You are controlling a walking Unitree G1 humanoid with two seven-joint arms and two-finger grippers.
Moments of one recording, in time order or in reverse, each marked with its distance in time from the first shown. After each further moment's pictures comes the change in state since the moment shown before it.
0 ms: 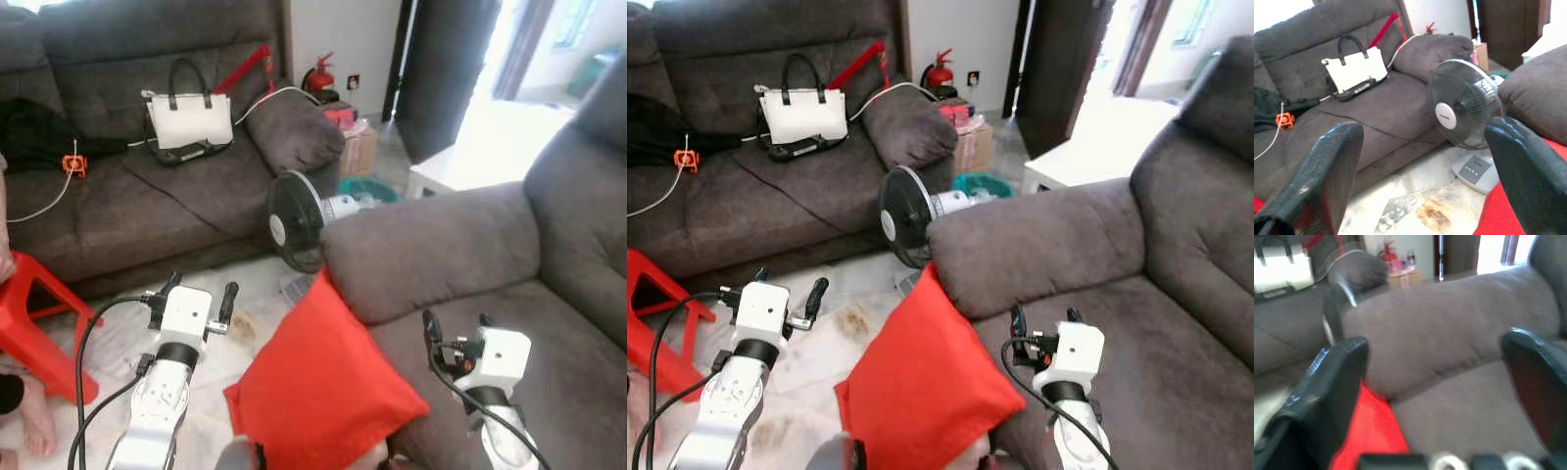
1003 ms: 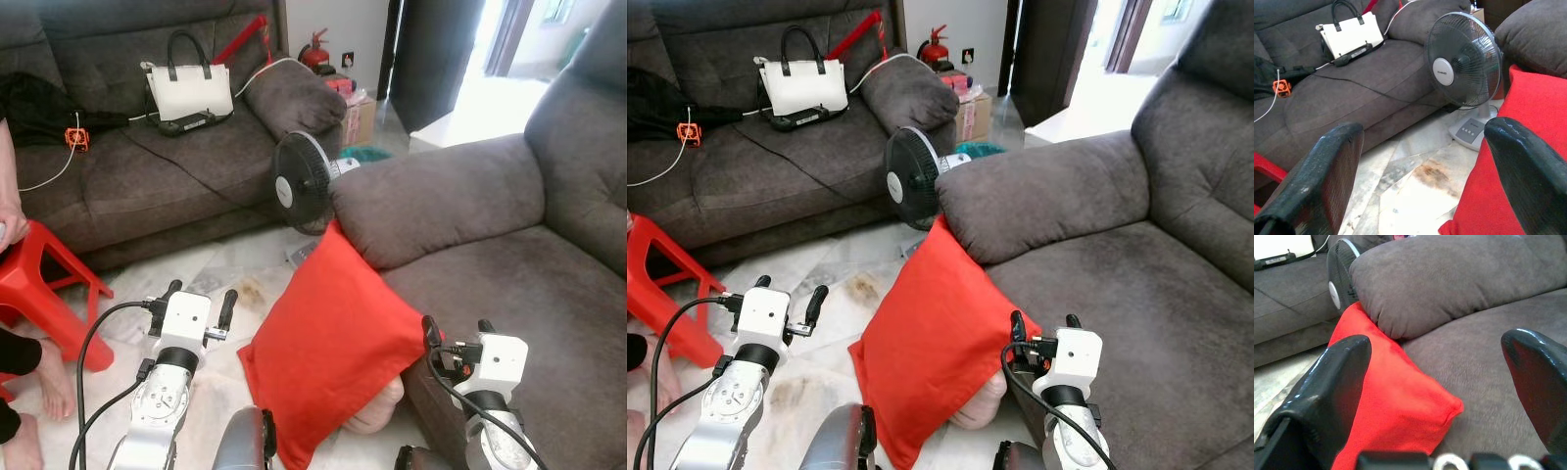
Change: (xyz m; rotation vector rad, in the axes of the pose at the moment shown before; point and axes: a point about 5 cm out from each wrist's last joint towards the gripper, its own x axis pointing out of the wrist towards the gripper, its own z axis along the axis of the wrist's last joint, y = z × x) left arm -0.010 0.004 -0.017 -0.007 0.081 0.009; right arm 0.007 0.008 0.002 -0.005 -0.005 0.035
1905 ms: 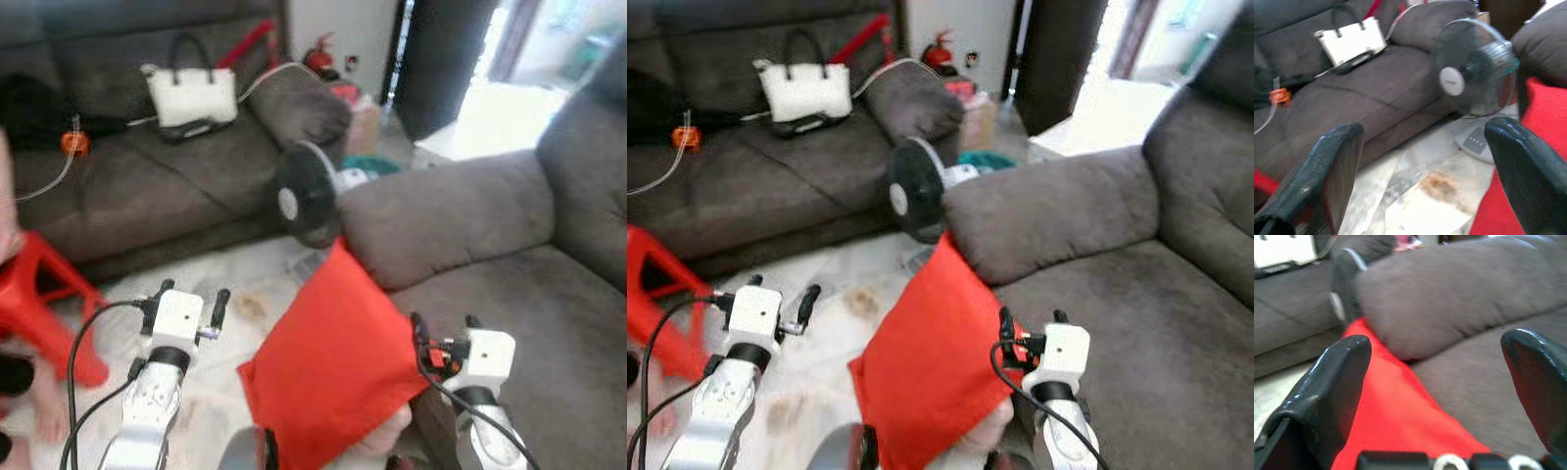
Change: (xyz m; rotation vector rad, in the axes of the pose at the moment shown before) left arm 0.001 0.004 0.000 0.000 0.003 0.003; right arm 0.002 0.006 0.000 -0.005 0.002 0.022
